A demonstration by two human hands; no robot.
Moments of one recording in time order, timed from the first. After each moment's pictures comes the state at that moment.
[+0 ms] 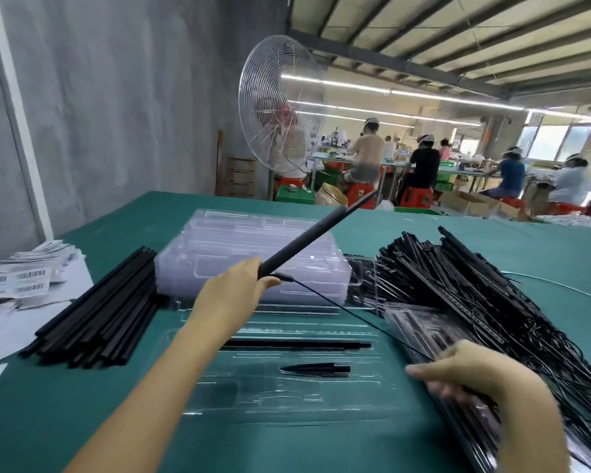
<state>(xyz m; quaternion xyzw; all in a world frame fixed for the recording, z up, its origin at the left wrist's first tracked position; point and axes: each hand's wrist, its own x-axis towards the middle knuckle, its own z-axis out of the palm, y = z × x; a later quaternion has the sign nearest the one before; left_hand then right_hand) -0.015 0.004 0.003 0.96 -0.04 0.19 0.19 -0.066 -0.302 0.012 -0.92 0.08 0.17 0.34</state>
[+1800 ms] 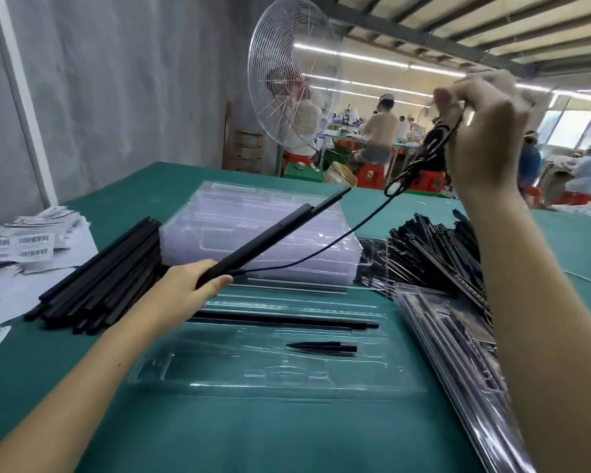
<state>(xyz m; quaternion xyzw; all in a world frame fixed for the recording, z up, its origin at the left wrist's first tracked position) -0.022 0.091 -0.052 0.92 -0.08 0.15 0.36 0.027 -0.235 0.151 -0.79 -0.16 -0.54 0.26</state>
